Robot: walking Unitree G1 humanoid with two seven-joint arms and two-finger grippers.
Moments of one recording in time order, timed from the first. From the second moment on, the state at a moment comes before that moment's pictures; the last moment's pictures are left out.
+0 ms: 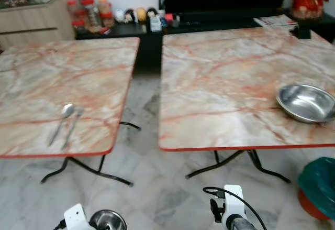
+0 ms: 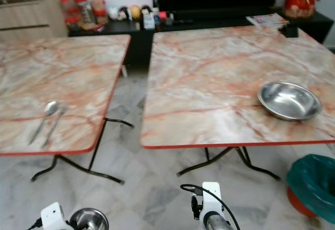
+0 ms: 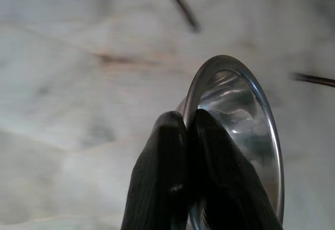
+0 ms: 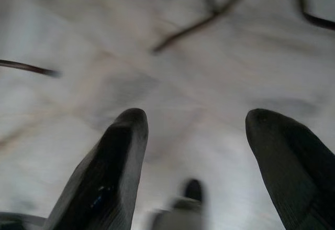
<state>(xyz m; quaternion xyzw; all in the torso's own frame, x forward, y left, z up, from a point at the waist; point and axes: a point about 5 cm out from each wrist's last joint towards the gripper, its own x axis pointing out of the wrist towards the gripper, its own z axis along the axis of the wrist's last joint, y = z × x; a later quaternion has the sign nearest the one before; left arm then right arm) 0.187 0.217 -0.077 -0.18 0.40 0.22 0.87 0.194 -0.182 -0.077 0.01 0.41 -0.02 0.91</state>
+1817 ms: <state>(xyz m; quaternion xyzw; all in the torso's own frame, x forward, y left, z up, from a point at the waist) 0.171 0.220 -0.083 -0.20 0.40 0.23 0.87 0.194 -0.177 -0.079 0.02 0.42 -0.03 0.91</state>
